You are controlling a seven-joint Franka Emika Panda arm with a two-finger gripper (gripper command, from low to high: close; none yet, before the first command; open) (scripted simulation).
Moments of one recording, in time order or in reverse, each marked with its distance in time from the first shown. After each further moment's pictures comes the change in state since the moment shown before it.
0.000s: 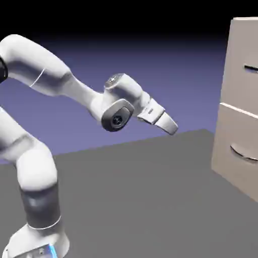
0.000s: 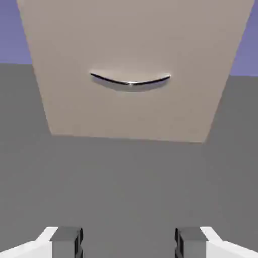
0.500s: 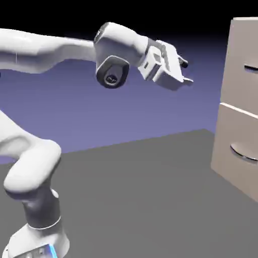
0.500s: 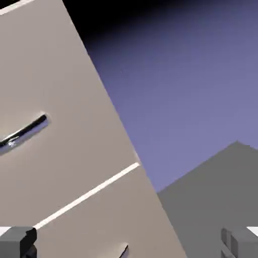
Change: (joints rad) arm -0.544 -0.193 0.334 0.342 0.630 -0.116 0.130
